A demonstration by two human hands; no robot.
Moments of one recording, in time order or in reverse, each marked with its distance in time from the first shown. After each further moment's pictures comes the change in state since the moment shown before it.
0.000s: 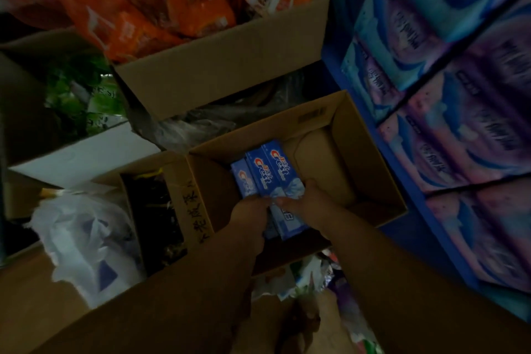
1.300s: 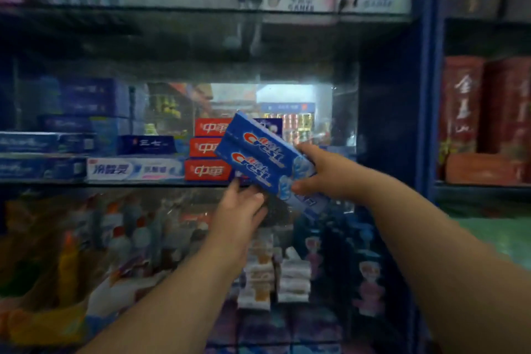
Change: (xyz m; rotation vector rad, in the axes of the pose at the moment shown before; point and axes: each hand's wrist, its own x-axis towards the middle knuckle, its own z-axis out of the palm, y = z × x) left_hand -0.652 0.021 0.151 0.310 -1.592 1.043; right_hand -0.770 -0.189 -0.159 -0.472 1.467 -0.326
